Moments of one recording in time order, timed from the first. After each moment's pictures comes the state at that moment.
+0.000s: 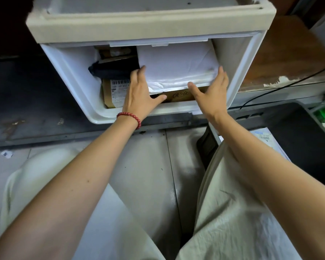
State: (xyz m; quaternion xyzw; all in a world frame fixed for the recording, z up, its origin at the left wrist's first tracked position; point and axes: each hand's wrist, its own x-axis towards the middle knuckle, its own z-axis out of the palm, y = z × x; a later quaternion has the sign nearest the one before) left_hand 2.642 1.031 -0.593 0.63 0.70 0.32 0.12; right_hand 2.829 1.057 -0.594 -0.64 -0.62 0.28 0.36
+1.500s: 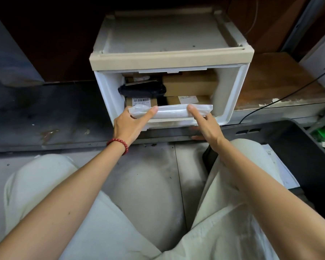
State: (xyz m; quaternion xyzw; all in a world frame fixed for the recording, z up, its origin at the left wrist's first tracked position) left_hand 2.613 0.917 -0.550 0.46 0.75 0.41 0.24; right_hand 2.828 0.988 -0.587 -0.58 -0.52 0.52 0.34
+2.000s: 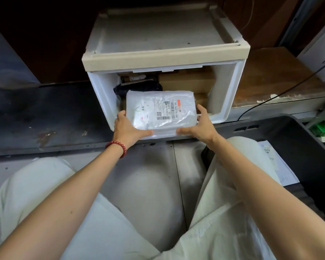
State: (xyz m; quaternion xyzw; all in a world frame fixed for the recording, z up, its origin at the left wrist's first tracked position) left_hand 2.609 0.926 -0.570 0.47 0.79 0.31 0.24; right_hand 2.832 0.997 -0.601 -0.53 -0.61 0.49 0.33
